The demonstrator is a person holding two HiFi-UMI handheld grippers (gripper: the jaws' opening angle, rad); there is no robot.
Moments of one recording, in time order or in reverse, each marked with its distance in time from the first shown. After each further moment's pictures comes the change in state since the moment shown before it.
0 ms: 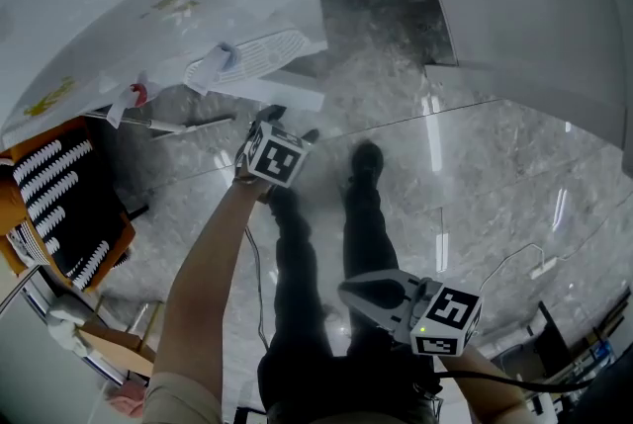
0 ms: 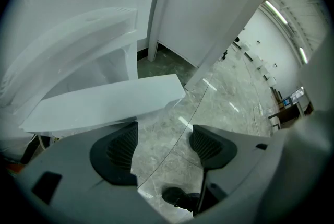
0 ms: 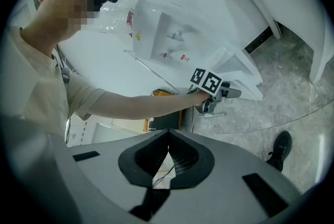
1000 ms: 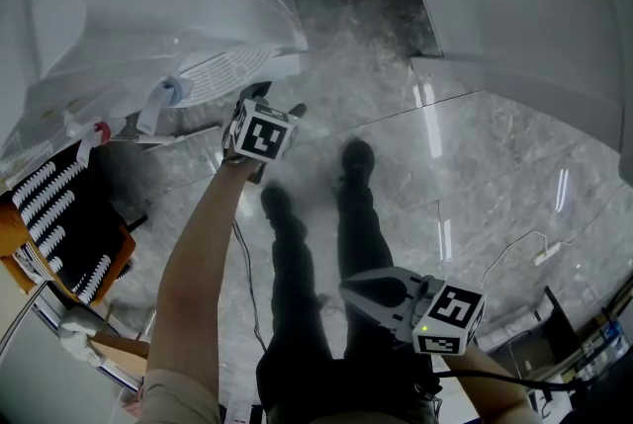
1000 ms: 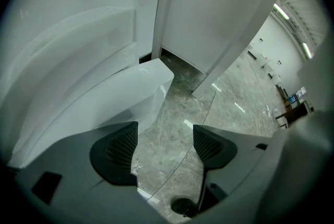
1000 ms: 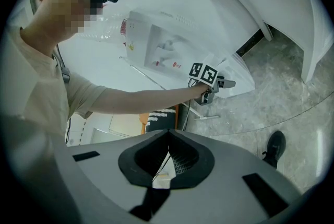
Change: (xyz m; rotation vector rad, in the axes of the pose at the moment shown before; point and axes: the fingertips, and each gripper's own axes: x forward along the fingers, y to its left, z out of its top) left arm 0.027 0.025 0.062 0.023 -0.029 0.052; right arm -0.026 -0.027 0.016 0.033 -0.037 -0.033
